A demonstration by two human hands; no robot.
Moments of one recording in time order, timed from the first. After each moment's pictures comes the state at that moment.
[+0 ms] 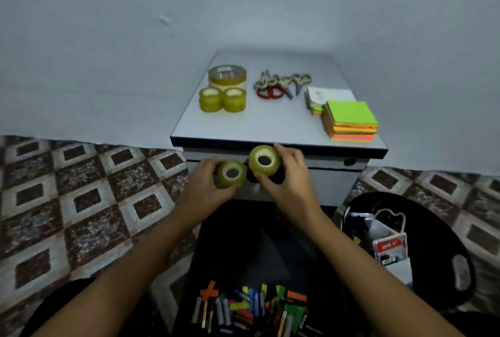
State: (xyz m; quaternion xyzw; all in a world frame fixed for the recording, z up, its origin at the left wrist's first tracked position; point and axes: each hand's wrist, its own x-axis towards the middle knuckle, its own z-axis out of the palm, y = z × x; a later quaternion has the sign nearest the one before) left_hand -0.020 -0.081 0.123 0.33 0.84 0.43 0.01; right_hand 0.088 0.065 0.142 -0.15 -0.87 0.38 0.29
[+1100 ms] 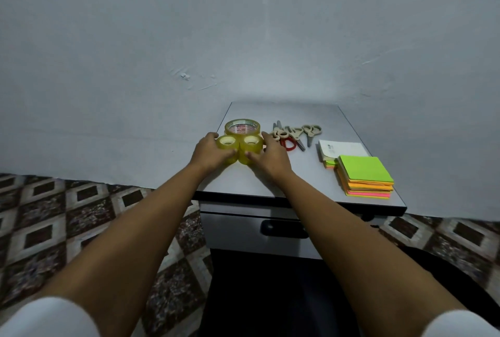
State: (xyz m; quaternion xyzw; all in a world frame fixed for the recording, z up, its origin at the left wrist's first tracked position) left_hand -0.145 -0.027 0.226 0.22 0.88 0.42 0.01; right_hand -0.054 0.095 0.218 -0.17 -0.87 0.40 0.23
